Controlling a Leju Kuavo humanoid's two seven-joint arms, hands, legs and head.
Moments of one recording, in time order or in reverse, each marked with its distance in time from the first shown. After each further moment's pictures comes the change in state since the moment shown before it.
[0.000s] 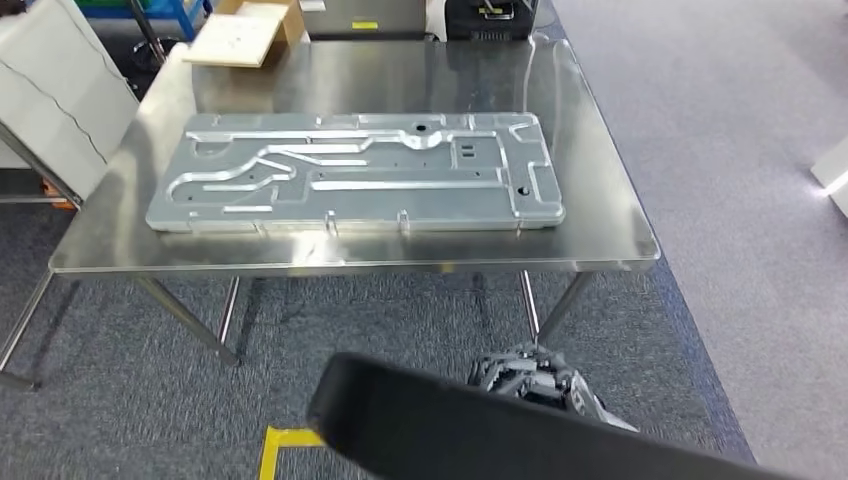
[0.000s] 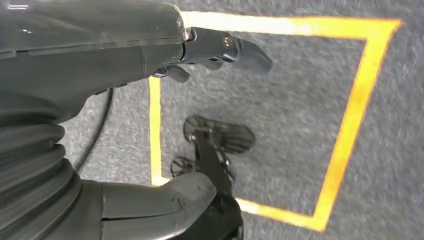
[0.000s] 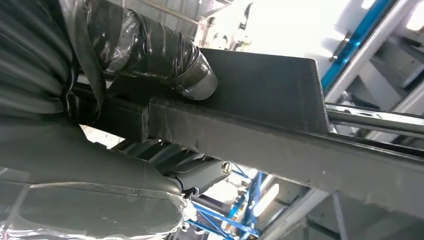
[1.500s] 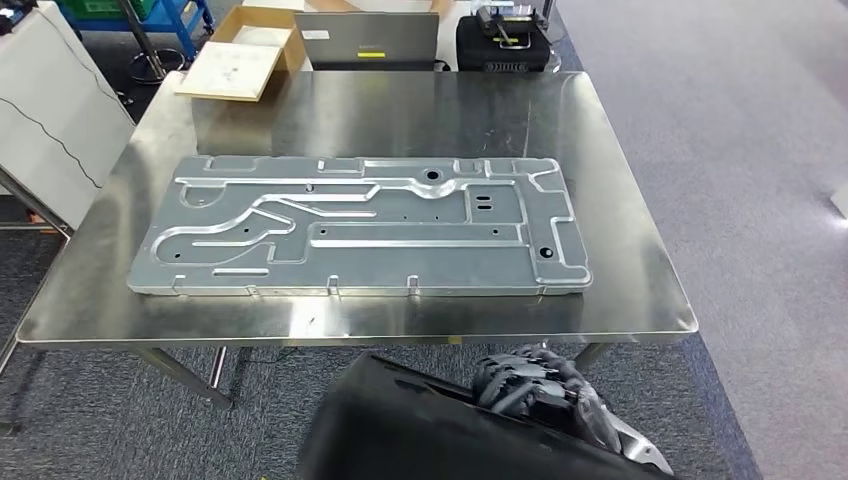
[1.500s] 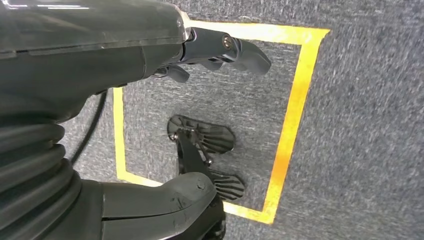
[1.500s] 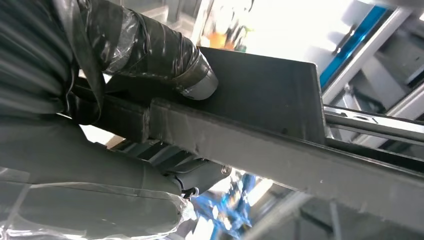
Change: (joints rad) left arm -0.001 -0.005 0.021 0.001 -0.011 -0.002 -0.011; right arm 0.012 -0.003 0.000 -0.030 0.085 -0.057 -0.045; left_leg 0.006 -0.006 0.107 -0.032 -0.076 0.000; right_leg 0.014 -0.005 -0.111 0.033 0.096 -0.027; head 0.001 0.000
